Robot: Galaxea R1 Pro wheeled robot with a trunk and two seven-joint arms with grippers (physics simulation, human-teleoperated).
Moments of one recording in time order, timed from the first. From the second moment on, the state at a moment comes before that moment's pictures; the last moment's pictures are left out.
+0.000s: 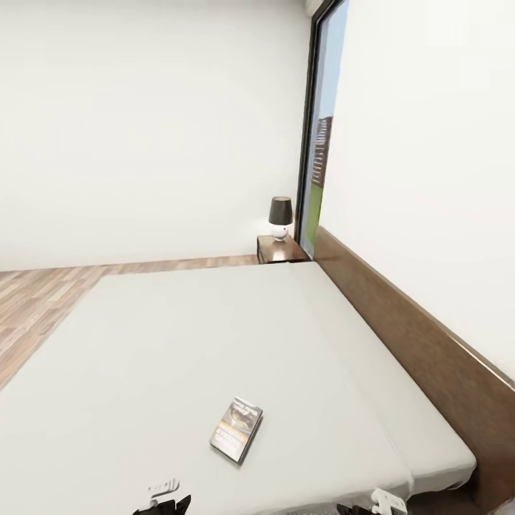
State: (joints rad) left arm -0.43 0.05 0.23 -0.07 0.05 -0.18 -0.34; right arm -0.43 -0.12 -0.16 -0.09 -0.20 0.02 0.41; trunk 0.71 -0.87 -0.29
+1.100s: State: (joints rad) left arm -0.43 0.05 0.23 -0.07 0.05 -0.18 -0.34; right arm -0.43 -0.12 -0.16 -0.09 -0.20 0.02 0.41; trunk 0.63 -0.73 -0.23
